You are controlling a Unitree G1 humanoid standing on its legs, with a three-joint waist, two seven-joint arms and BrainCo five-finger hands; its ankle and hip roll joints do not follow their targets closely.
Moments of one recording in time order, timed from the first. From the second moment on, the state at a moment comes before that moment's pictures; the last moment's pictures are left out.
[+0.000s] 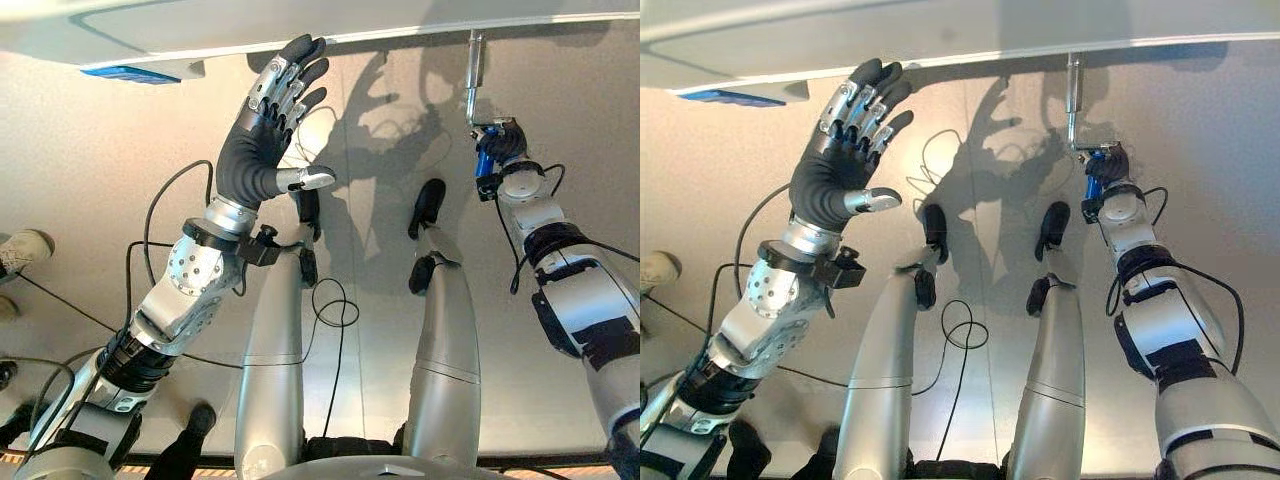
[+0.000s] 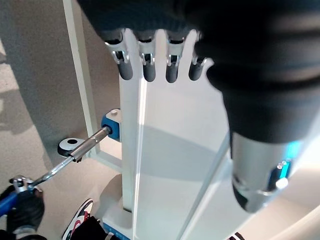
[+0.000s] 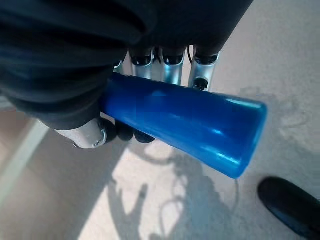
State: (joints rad) left arm -0.50 0.69 -0.42 -0.37 -0.61 -0.30 0.17; right arm -1.12 -0.54 0.44 1.27 0.26 -0.11 -0.22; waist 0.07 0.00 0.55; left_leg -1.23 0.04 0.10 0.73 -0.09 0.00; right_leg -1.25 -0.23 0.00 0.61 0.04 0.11
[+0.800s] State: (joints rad) left arm -0.52 0.59 -0.45 -0.36 -0.63 -0.29 0.23; right arm -1.09 -0.33 0.48 1.22 0.22 -0.05 -0.19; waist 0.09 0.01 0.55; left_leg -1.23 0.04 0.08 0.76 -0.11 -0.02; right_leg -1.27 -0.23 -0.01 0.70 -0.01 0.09
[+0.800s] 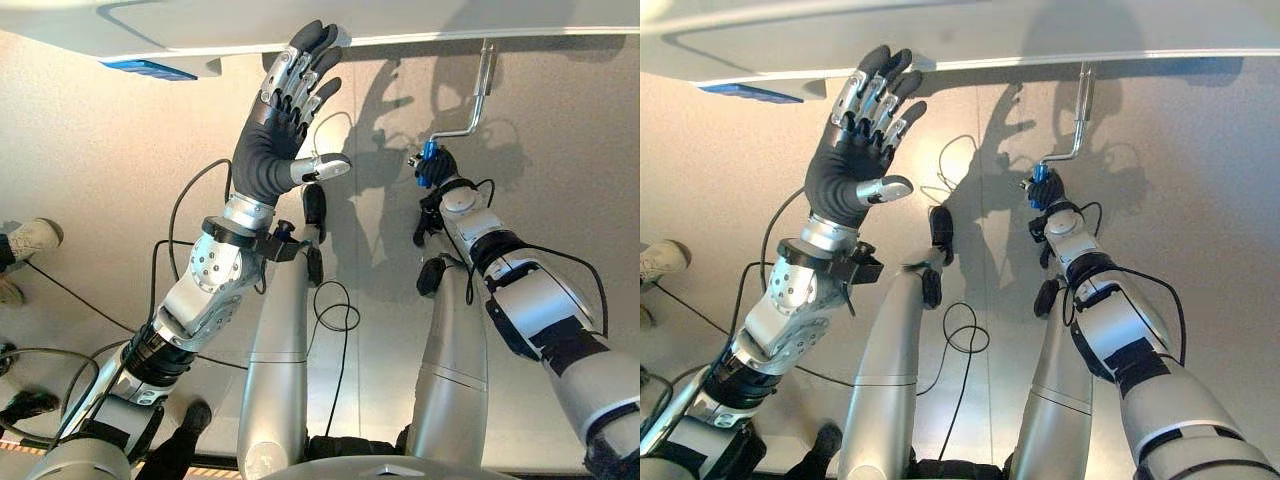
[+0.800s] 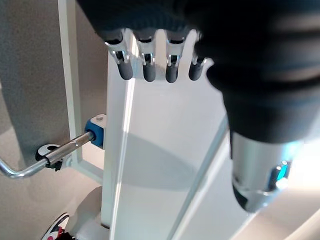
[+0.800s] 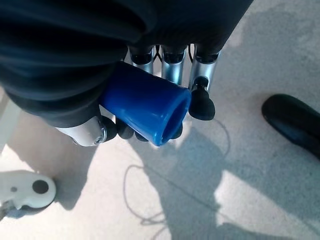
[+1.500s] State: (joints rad) left arm -0.47 0.59 -0.37 -0.36 -0.62 -0.29 0.27; right arm -0.88 -0.41 0.60 0.56 0.35 -0.02 -0.16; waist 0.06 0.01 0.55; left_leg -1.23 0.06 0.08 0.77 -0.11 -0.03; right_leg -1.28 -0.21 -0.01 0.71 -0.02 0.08
